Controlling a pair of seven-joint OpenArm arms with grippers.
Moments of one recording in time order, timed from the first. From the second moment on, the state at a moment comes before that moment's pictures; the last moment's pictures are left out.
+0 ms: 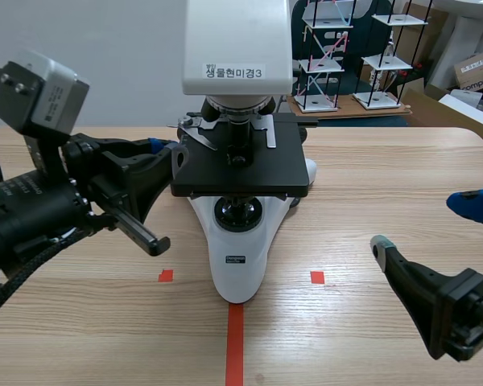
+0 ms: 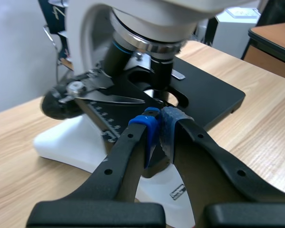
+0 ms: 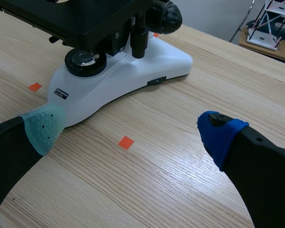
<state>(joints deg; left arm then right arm) 18.1 -24.6 11.6 108.5 -18.5 -23.4 -2.9 -47.6 30.7 12.3 114.7 16.4 24.0 10.3</state>
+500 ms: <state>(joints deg) 15.0 -21.8 14.7 107.1 -17.5 -23.1 -1.9 -47.6 30.7 12.3 114.7 16.4 24.0 10.3</state>
